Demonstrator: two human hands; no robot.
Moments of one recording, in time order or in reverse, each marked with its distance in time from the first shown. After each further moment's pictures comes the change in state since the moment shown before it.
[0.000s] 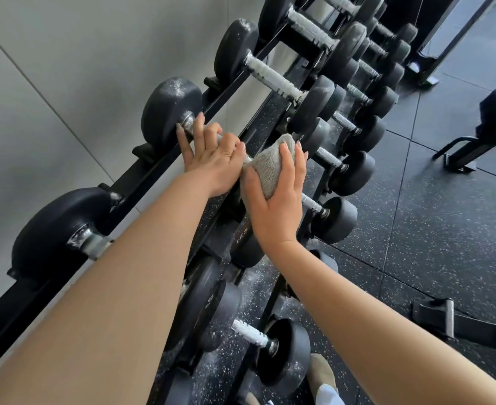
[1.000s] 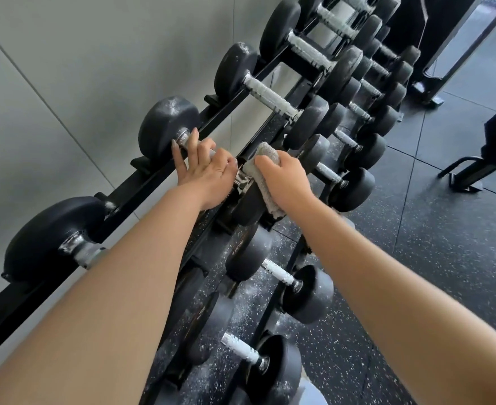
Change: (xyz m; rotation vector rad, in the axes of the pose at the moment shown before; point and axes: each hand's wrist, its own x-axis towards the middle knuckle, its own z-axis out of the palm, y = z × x) left_hand -0.003 0.004 -0.002 0.046 -0.036 -0.060; right_hand 0.083 -0.018 -0.031 -0.072 -0.459 0.251
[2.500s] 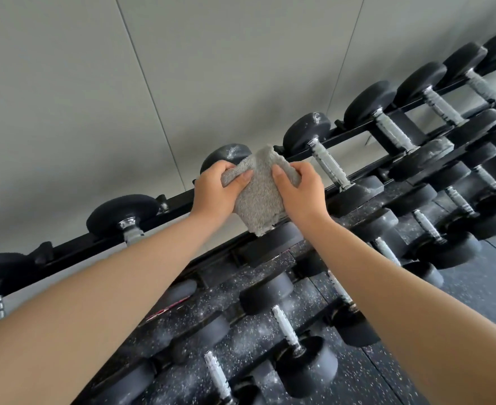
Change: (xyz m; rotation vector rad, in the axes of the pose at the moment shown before) left_hand -0.033 0.026 -0.049 -0.803 0.734 -0.322; right_hand 0.050 -0.046 -0.028 0.202 -0.258 -0.408
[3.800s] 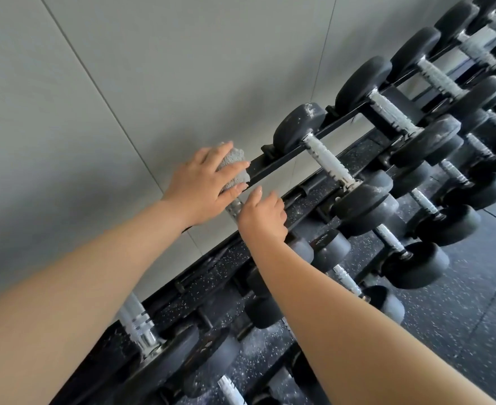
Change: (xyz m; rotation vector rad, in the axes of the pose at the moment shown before) left_hand 0.090 -0.039 -0.011 0.932 -0.458 0.589; right_hand 0.031 0.031 0.099 -0.270 0.101 0.576
